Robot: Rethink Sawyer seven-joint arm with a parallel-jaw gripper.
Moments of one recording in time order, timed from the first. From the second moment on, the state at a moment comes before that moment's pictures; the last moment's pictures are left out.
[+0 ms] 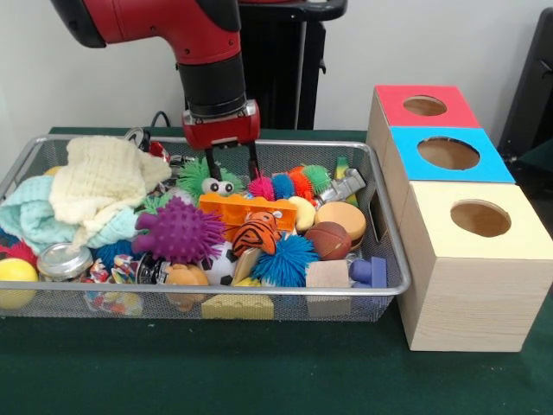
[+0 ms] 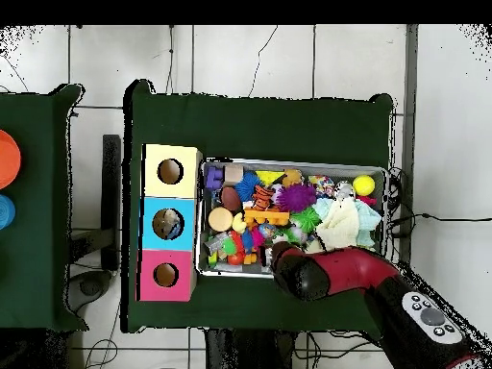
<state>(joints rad) -0.84 -0.55 0.49 1.93 -0.76 0.34 1.82</state>
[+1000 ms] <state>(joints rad) -0.83 -0.75 0.49 1.78 -0.94 0.14 1.82</state>
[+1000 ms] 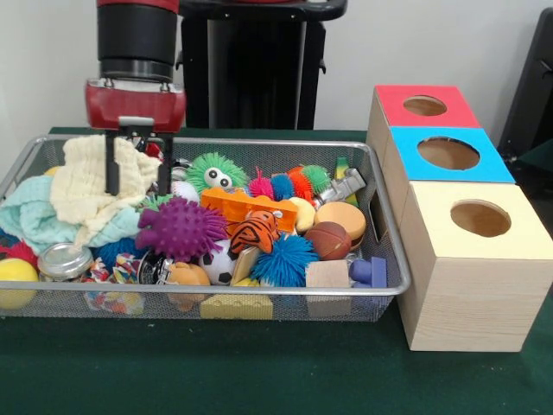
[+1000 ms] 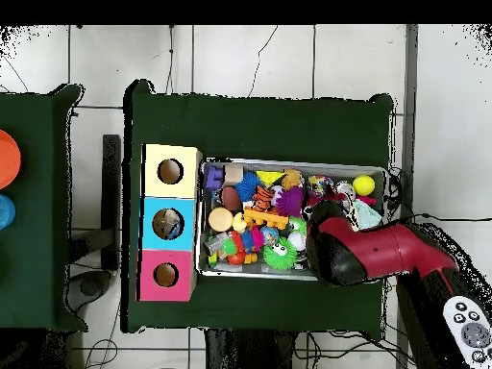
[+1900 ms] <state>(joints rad) -0.67 -0.68 0.33 1.71 -0.95 0.08 1.82</state>
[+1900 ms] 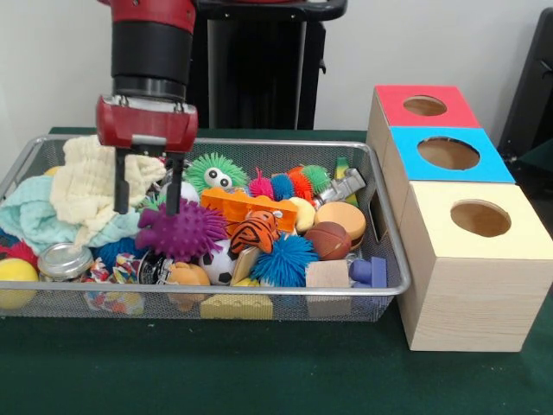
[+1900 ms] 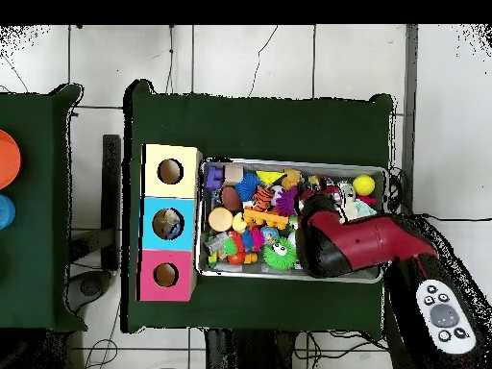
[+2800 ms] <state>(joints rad) -0.65 -0.55 0.20 1.71 -0.80 0.03 1.82</state>
